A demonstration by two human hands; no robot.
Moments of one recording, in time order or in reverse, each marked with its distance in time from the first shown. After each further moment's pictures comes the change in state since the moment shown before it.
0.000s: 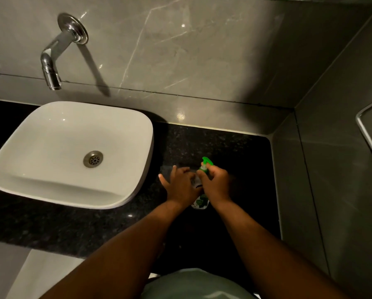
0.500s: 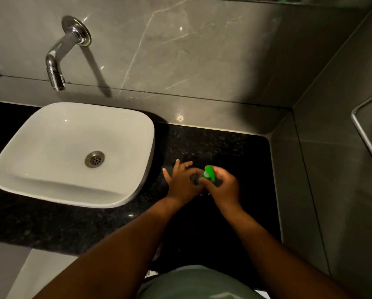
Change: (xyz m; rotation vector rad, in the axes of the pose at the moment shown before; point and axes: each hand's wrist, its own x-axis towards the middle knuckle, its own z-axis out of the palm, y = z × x) left_hand 0.002 -0.005 -0.006 -0.209 0.043 0.108; right_hand -0.027 -0.005 -0.029 0.081 -0.047 -0.024
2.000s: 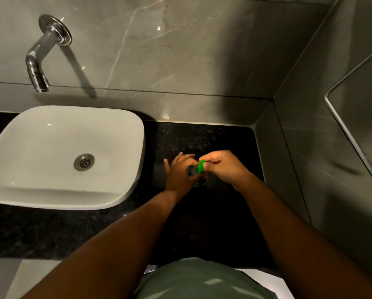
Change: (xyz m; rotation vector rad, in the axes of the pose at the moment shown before) left_hand -0.003 0.011 -0.005 -0.136 0.005 0.187; right_hand 0.006 -0.074 -0.045 -0.089 -0.300 0.176
